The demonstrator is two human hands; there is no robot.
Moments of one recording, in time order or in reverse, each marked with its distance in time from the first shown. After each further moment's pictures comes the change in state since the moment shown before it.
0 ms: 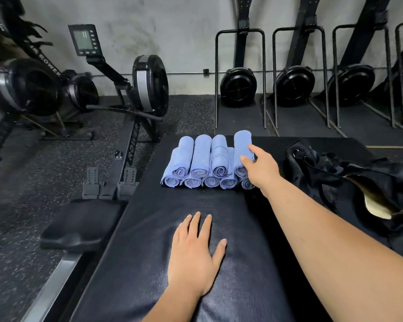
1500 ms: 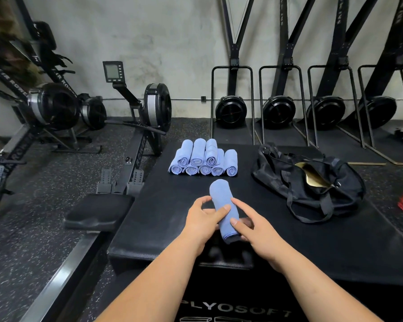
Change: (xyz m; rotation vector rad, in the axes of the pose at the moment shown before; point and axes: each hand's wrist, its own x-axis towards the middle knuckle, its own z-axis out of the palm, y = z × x) left_hand -0.112 0.078 -0.093 -1.379 -0.152 -0.410; right_hand -0.335 0.040 -0.082 0.350 -0.435 -0.158
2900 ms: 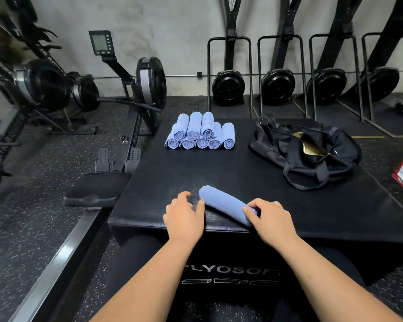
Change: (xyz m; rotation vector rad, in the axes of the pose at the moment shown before) left_hand -0.028 -0.068 -0.032 0.903 0.430 0.173; right_hand -0.027 0.071 -0.012 -0.839 0.278 0.148
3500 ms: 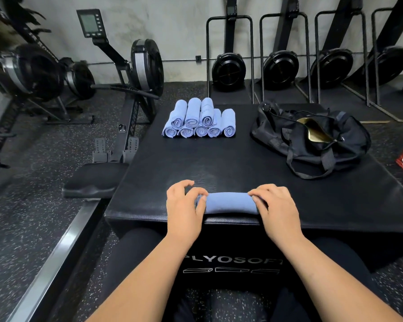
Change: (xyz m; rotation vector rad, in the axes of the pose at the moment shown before) left_hand 0.005 -0.027 0.016 -0.137 0.078 0.413; right_hand 0.000 0.015 0.017 0.078 0.329 -0.194
